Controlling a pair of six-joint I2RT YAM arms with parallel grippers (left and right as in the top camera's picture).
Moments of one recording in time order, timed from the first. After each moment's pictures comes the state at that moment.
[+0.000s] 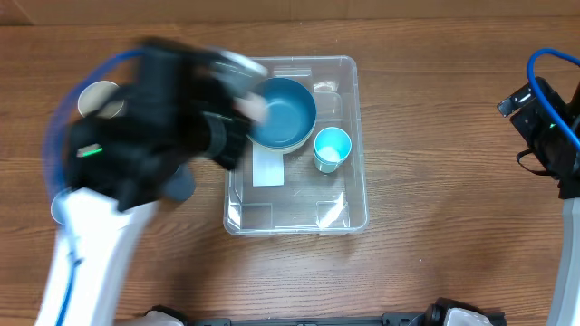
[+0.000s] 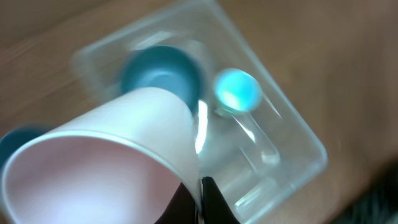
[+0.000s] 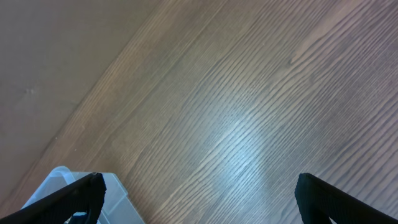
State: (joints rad) left arm -0.43 1.46 1.91 -1.36 0.21 0.13; right arm -0.28 1.28 1.55 -1.12 0.06 0.62
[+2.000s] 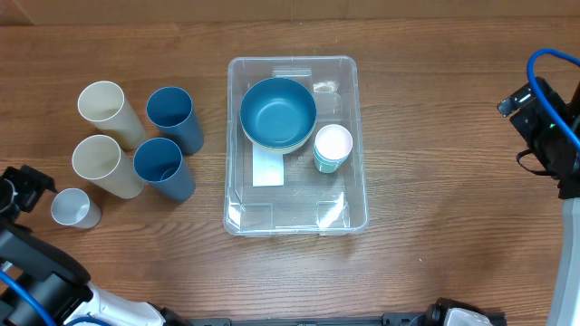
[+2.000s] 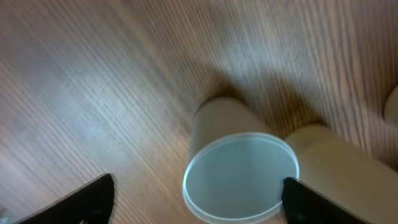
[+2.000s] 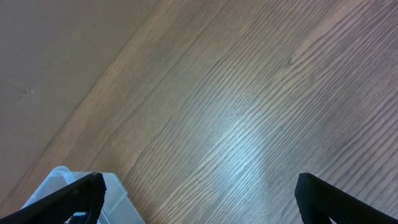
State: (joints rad) left arm 0.85 1.87 1.57 -1.25 0.07 -0.28; right arm -0.28 1.28 1.55 -1.12 0.06 0.62
